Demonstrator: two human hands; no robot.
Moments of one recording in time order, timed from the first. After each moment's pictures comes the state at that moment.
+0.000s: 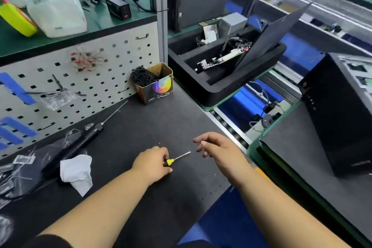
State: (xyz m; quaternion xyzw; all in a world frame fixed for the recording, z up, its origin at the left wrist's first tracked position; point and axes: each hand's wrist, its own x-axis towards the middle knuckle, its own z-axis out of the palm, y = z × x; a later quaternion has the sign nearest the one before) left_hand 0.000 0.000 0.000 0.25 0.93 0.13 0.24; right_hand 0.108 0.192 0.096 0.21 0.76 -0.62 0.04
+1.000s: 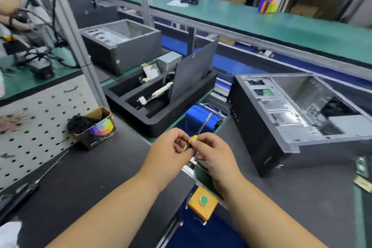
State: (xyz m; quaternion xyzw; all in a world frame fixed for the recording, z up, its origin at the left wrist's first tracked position) left_hand 0.095 0.197 0.180 0.33 0.77 0.52 0.14; right_hand 0.186 0.311 0.179 0.27 0.64 -0.69 -0.19
